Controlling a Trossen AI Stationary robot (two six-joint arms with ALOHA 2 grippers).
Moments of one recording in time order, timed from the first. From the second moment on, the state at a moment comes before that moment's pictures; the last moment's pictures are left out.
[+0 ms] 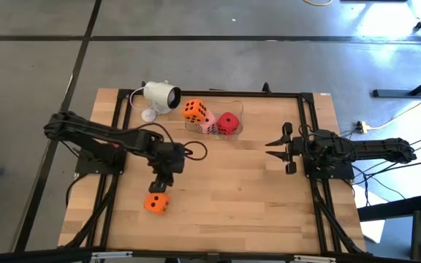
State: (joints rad) left arm -0.11 1.33 1.09 -0.87 0.40 -0.16; right arm 0.02 0.33 0.15 0.10 -0.02 -0.11
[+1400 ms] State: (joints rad) left arm -0.07 1.57 1.06 -1.09 0.58 -0.01; right arm 0.02 0.33 0.15 0.10 -0.02 -0.11
